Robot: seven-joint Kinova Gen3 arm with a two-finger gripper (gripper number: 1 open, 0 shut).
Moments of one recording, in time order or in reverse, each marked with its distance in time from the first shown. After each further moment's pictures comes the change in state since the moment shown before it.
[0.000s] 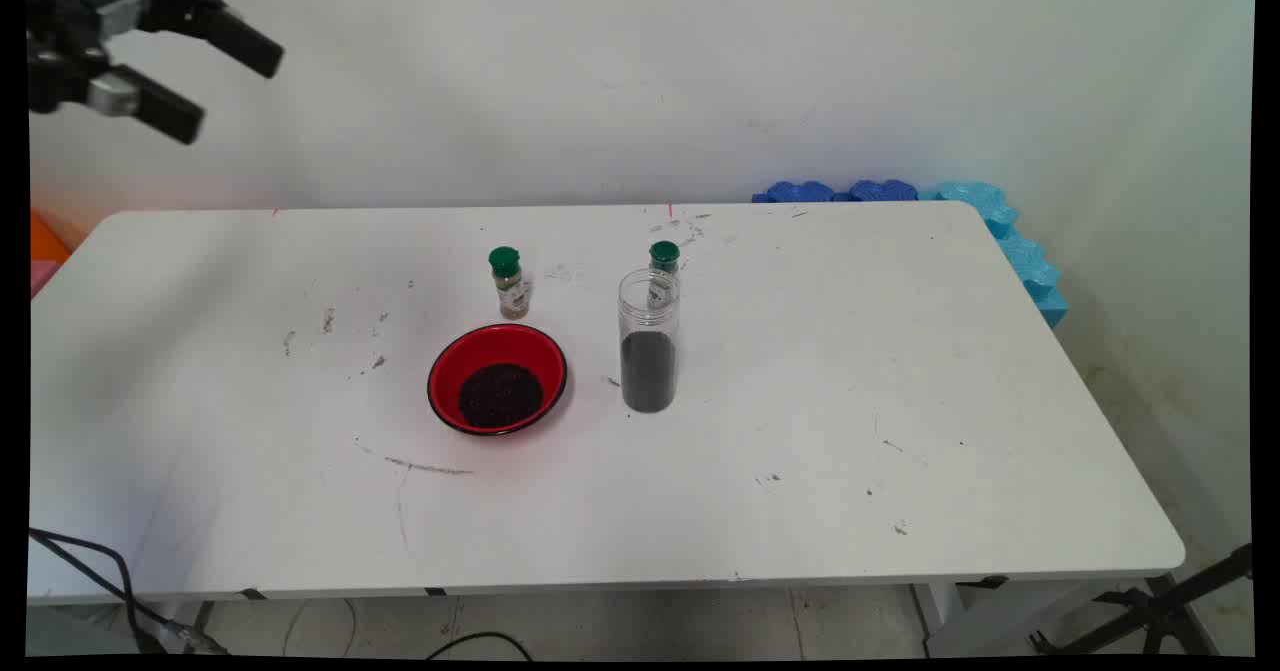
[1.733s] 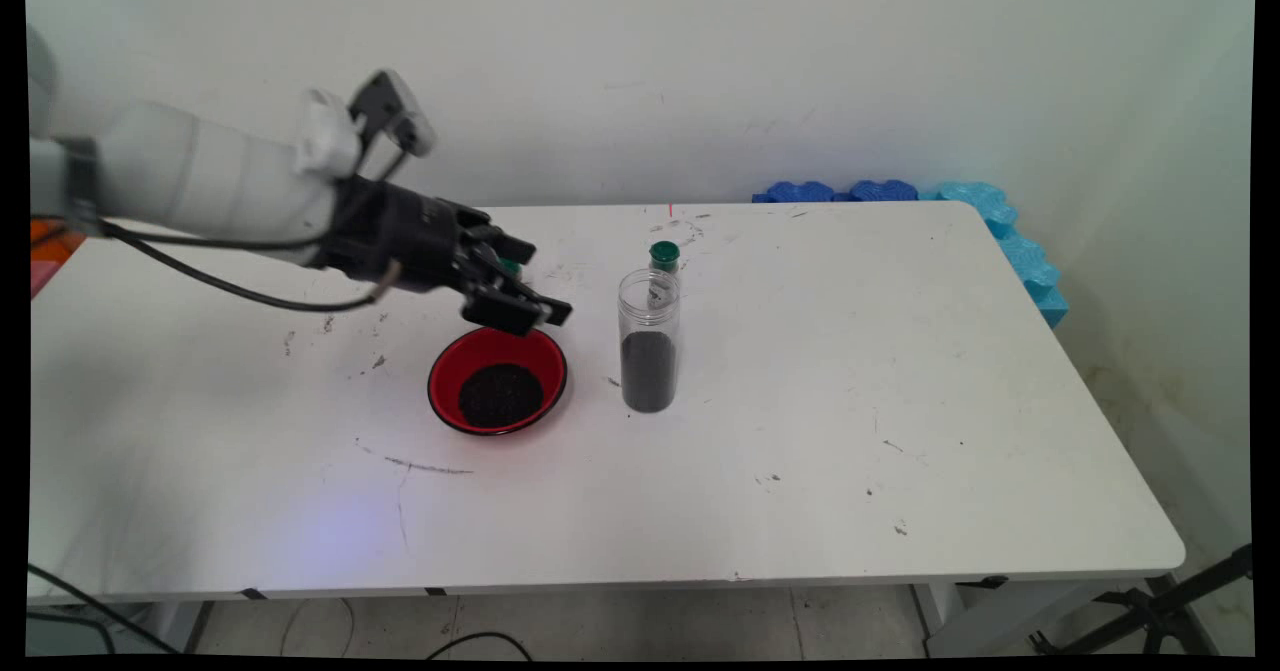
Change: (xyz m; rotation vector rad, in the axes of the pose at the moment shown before) arm -0.078 -0.009 0.266 0.395 -0.001 -0.228
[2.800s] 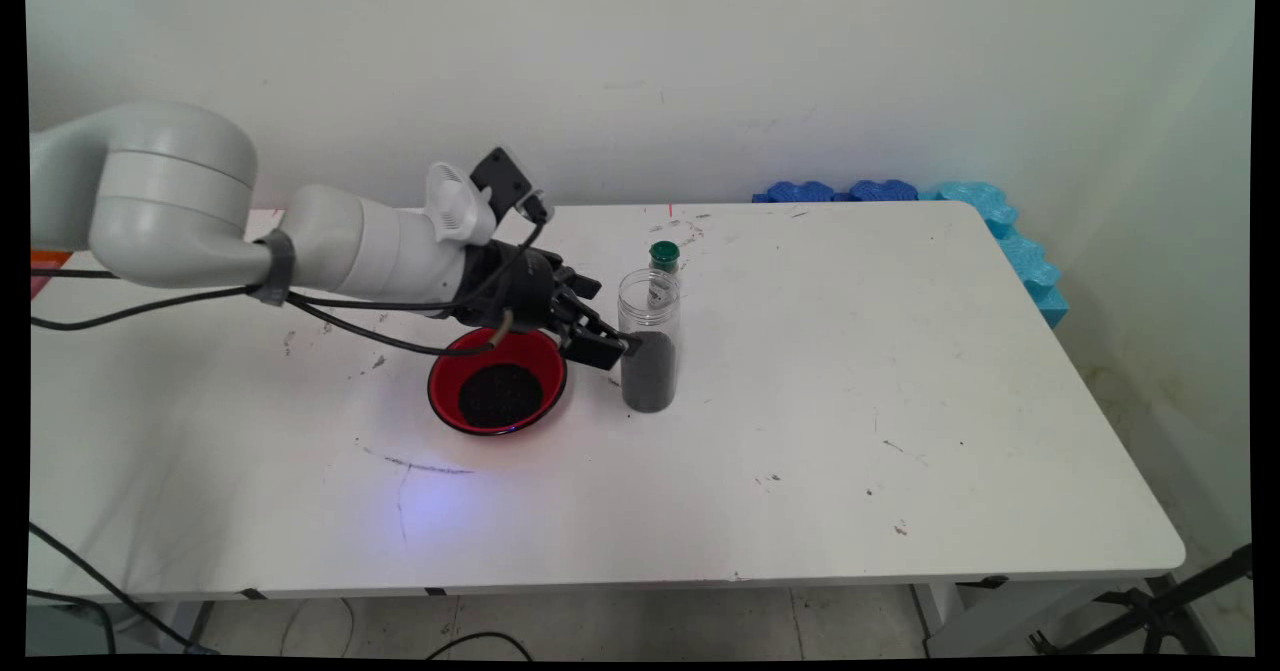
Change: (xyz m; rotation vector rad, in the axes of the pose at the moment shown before) arm -0.008 0.015 0.092 0.037 -0.013 -0.009
